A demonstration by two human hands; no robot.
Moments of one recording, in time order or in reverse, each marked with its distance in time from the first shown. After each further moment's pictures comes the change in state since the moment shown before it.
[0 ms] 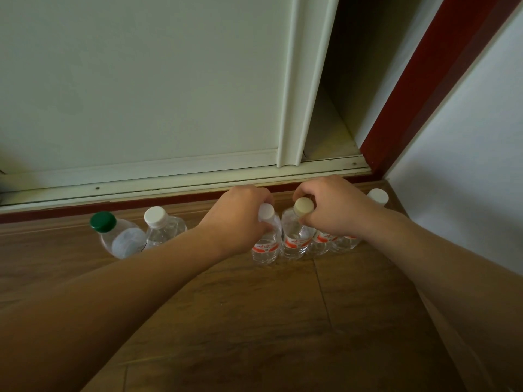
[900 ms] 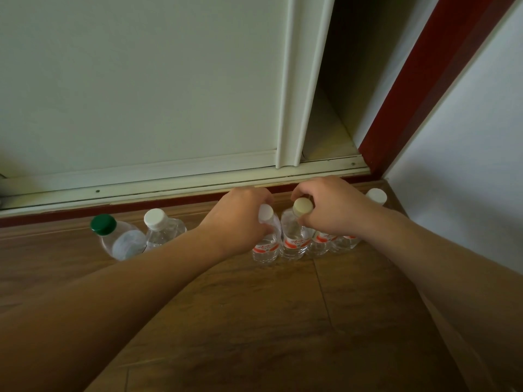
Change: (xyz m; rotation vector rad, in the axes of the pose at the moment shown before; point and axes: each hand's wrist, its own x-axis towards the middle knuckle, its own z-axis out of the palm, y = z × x) left_hand 0.000 0.004 -0.002 0.003 -0.020 -0.029; right_hand 0.000 0.000 -0.001 -0.018 -0.006 -0.015
